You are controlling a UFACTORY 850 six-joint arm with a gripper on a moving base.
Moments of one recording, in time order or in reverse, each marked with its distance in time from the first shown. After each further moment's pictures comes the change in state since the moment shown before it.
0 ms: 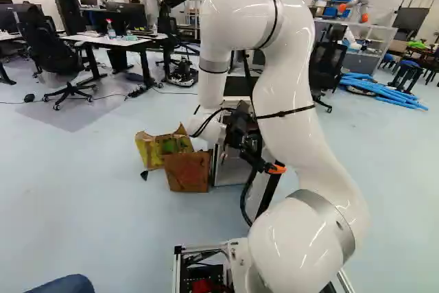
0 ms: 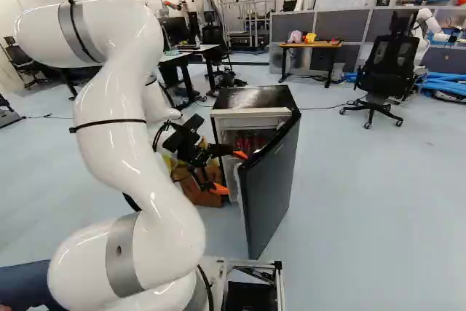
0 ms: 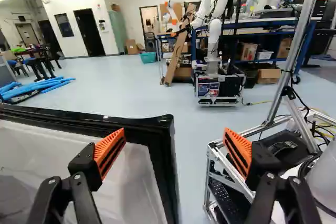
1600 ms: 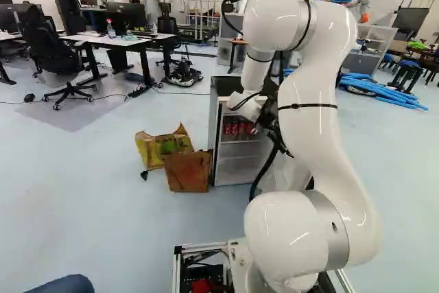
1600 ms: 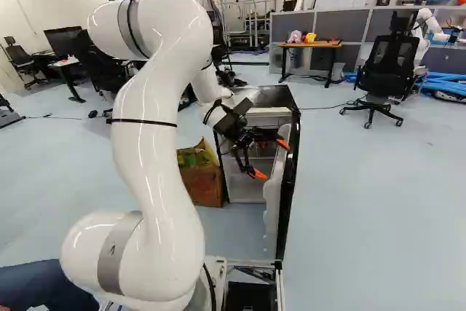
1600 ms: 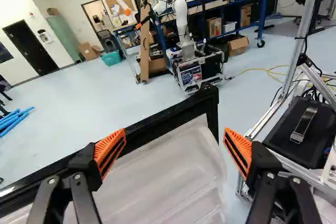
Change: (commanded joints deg) arm -23.5 -1.4 -12.5 -7.7 -1.7 0.0
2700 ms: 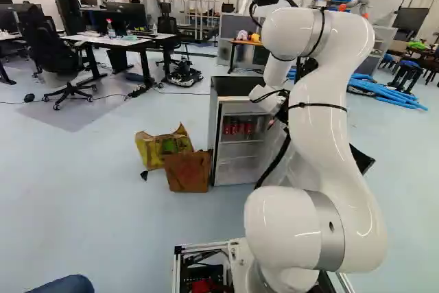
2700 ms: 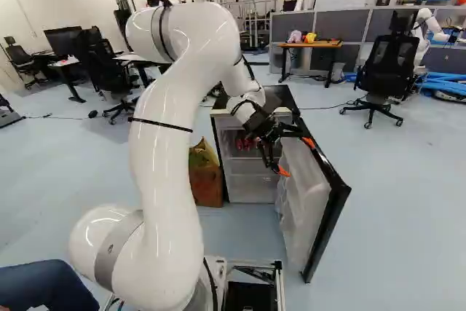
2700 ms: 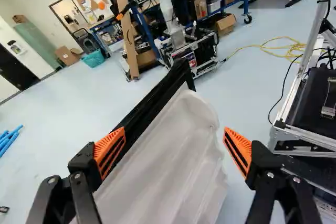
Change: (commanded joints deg) arm -11.2 -3.3 -9.4 -2.6 -3.3 0.0
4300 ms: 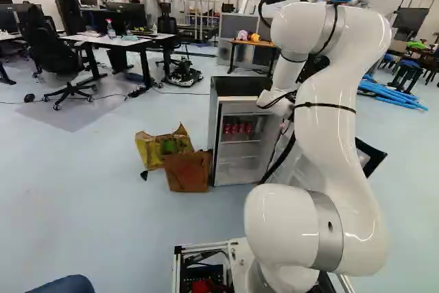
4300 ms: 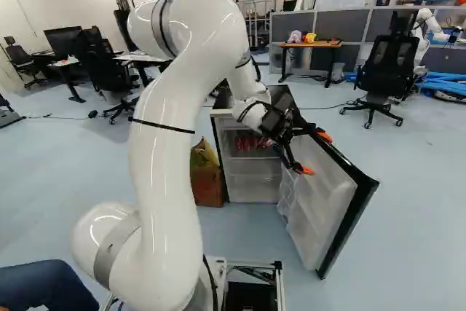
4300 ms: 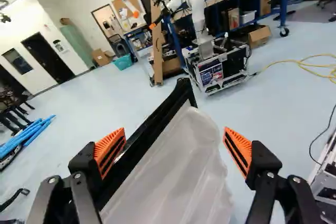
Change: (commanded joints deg) arm -3.0 3.5 7.6 -17.4 0.1 0.0
